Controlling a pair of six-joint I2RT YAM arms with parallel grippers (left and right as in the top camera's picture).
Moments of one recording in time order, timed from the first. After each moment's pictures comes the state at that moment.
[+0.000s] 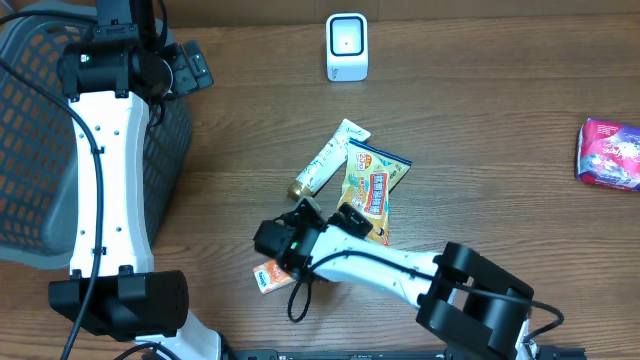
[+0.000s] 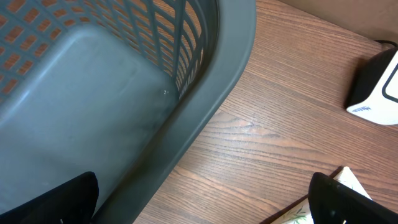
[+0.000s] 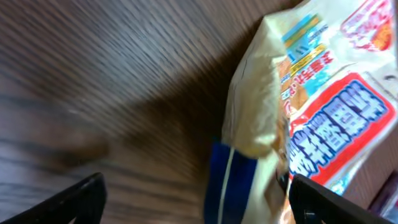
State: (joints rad) left arm 0.06 1.80 2.02 -1.24 -0.11 -0.34; right arm 1.11 2.00 1.37 -1.02 0.56 0.33
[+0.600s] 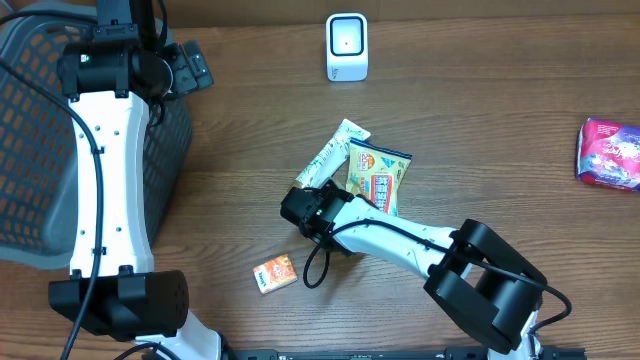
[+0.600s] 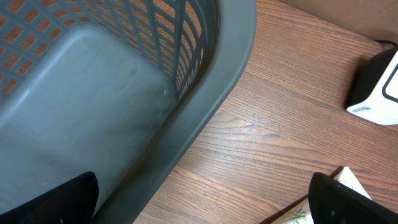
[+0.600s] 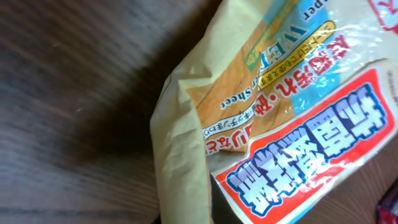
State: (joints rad) left arm 0.06 1.80 2.02 -1.24 -0.11 -0.34; right arm 0.96 2.00 1.34 -0.99 0.48 0.24
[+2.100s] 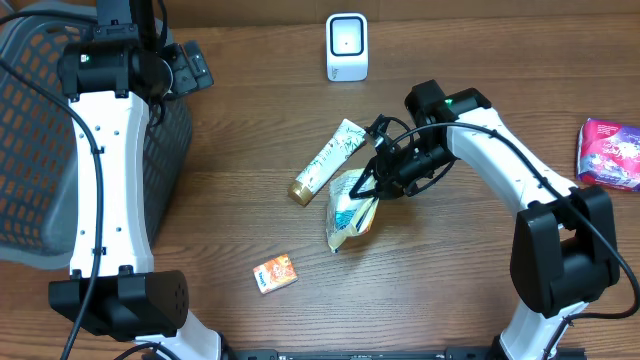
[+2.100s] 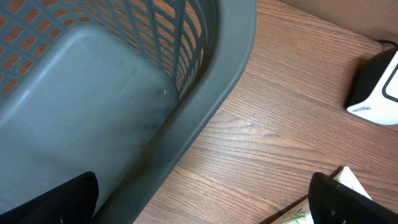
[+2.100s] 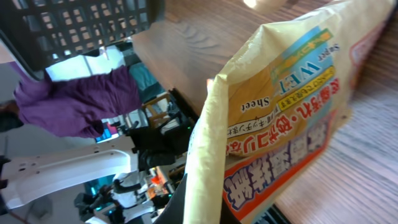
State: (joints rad) left arm 0.06 1.80 2.02 -1.24 -0.11 -0.34; right arm 0.34 1.93 1.48 -1.21 -1.05 0.05
